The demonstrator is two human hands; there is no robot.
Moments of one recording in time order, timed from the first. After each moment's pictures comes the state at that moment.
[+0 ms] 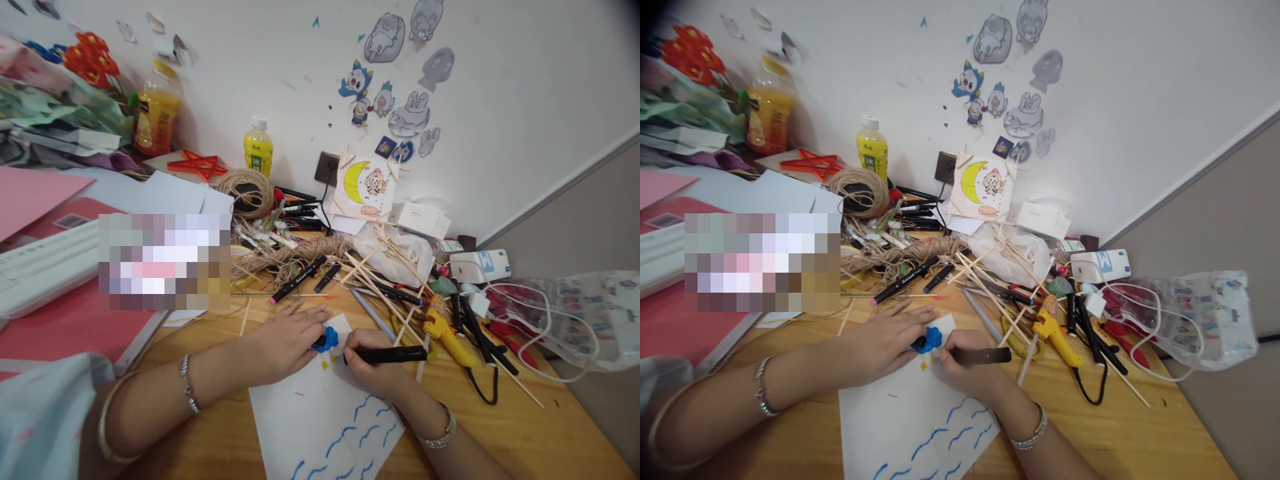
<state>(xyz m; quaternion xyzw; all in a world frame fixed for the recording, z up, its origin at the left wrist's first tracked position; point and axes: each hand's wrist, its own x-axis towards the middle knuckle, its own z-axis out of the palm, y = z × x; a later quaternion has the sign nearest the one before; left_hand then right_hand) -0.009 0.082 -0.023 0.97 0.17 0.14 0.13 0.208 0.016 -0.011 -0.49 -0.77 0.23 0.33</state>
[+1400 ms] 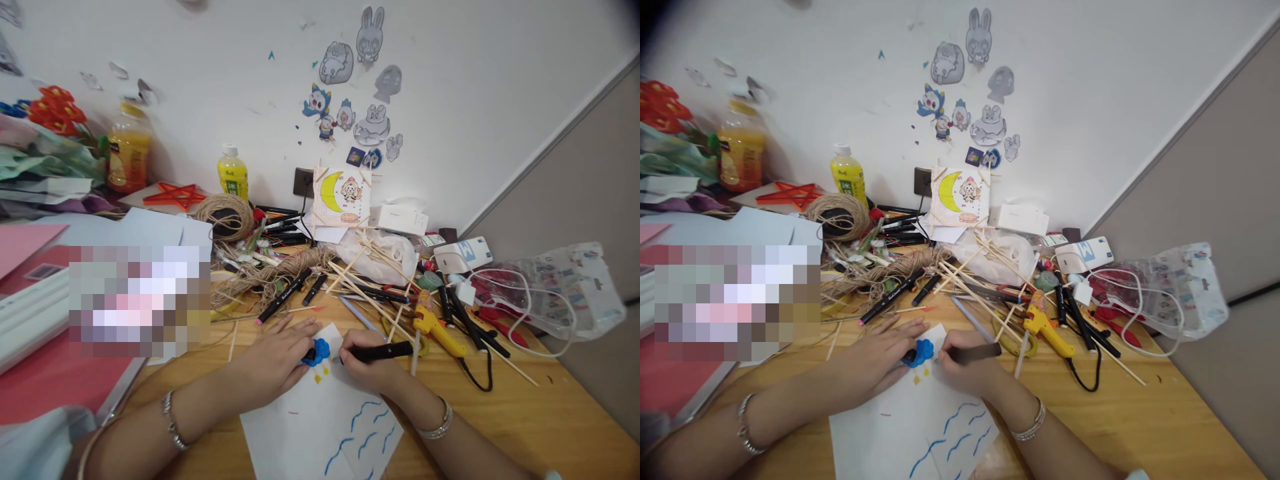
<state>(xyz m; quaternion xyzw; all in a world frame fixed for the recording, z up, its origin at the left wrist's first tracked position) -0.013 0.085 -0.016 0.97 0.18 0.09 0.13 0.212 0.024 -0.019 -0.50 -0.75 0.20 0.37</state>
